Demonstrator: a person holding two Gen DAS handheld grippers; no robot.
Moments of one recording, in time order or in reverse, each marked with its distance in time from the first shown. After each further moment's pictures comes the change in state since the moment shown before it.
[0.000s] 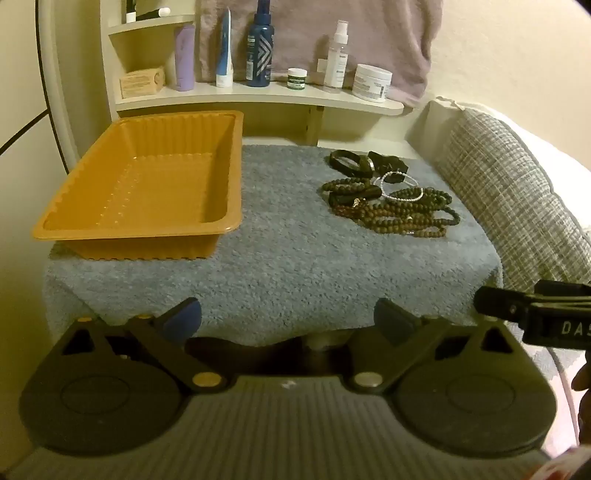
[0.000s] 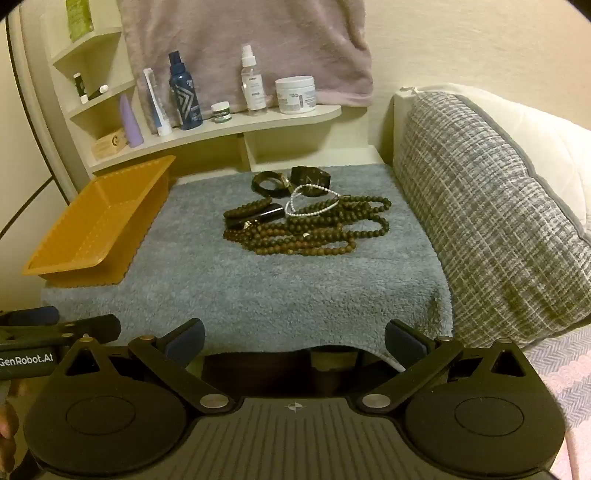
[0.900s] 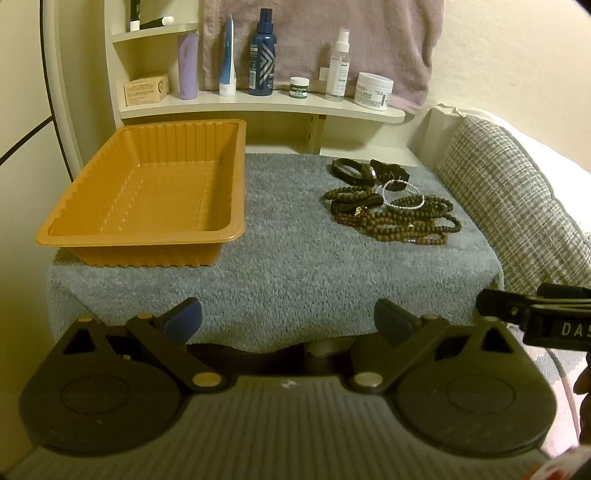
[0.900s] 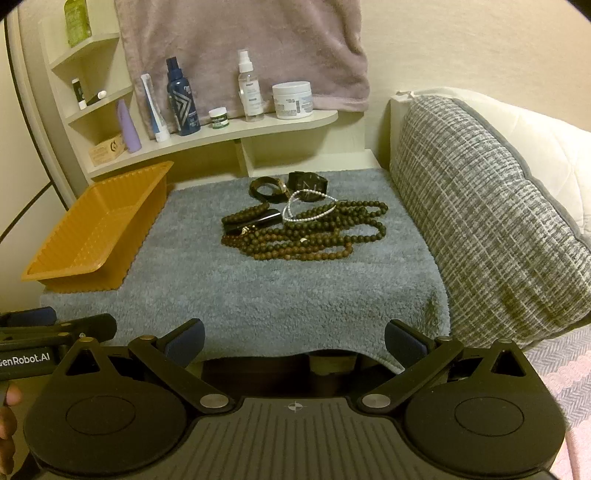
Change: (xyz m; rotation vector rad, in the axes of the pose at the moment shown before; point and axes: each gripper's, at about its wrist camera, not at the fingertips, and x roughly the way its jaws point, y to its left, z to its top) left arm -0.004 0.001 0.001 0.002 -0.033 0.006; right arm -0.002 0.002 0.001 -0.003 -0.013 0.002
